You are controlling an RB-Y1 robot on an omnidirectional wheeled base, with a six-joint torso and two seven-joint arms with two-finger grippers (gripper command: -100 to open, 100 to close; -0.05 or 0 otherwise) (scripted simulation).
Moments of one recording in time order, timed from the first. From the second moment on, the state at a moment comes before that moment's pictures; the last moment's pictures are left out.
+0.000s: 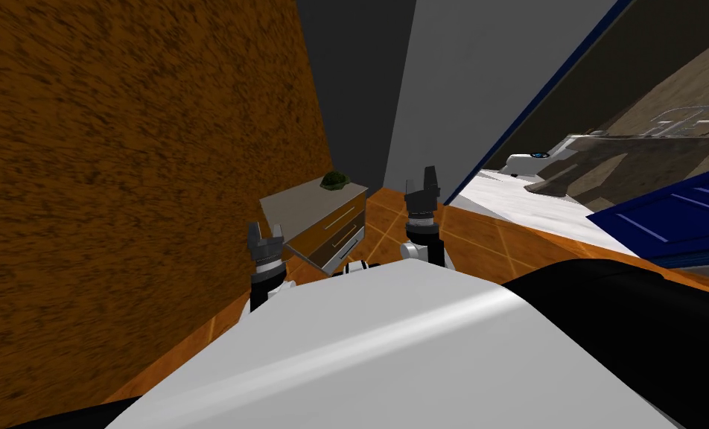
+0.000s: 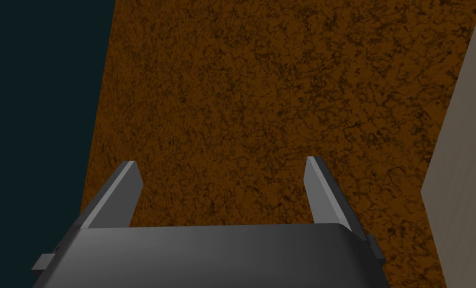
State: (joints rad) left arm 0.52 0.15 0.08 -2.09 0.05 -0.62 0.10; right arm 0.46 0.01 0.01 -2.40 0.03 -0.49 0.09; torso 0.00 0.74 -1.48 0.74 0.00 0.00
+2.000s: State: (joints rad) left arm 0.47 0.17 0.15 -1.87 0.12 -0.64 0.12; right arm 0.46 0.00 0.01 -2.40 0.03 -0.49 0.09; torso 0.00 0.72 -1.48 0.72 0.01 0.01
